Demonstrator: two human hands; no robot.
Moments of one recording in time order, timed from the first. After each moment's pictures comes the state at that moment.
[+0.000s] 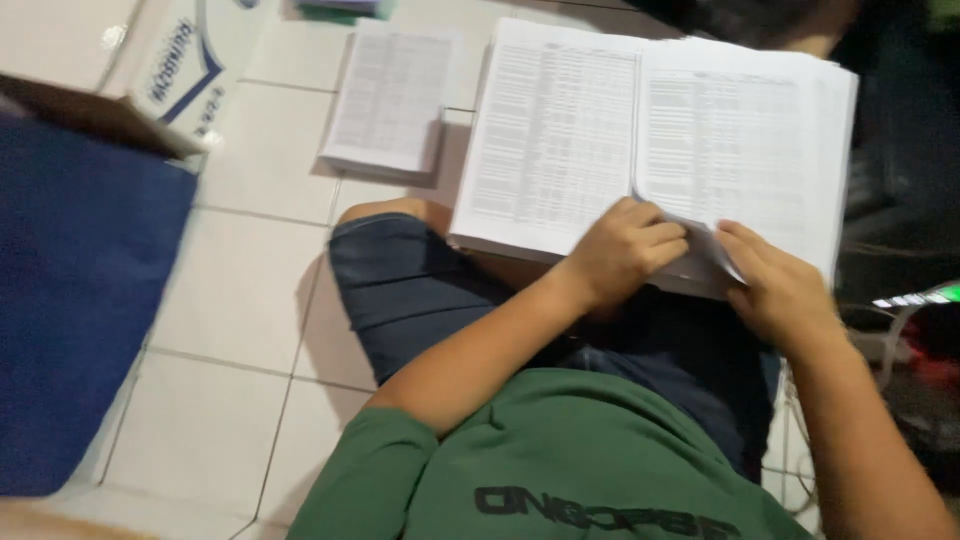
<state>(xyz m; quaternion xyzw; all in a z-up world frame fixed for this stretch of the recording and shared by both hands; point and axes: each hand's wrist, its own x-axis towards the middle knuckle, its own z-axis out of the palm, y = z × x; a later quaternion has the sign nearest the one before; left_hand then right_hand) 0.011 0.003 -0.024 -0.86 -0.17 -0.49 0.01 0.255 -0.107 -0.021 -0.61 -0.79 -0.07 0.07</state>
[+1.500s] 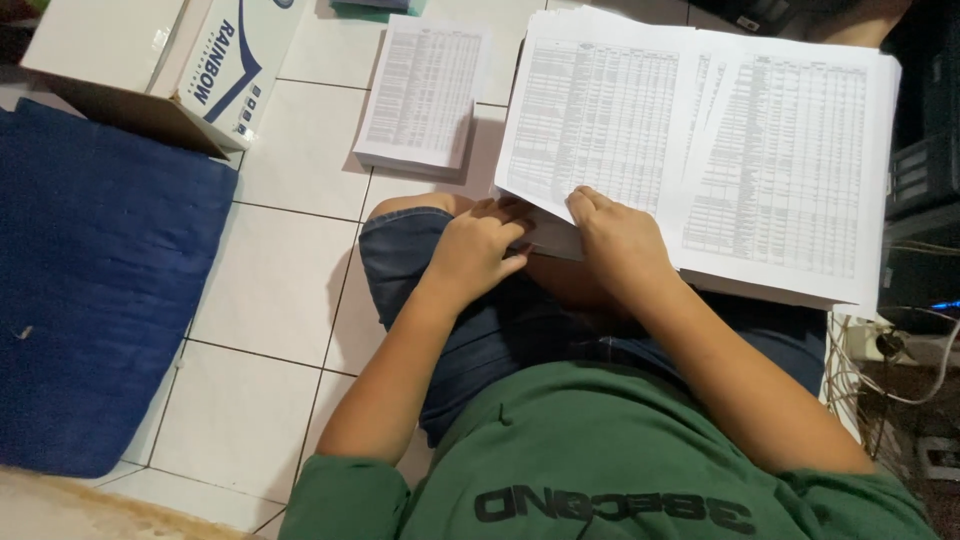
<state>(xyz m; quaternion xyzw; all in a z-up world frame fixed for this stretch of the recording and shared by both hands) -0.192 0.021 0.002 -0.90 -0.37 -0.23 -0.03 0.025 -0.021 0.038 -0.58 -0.81 -0.01 0.08</state>
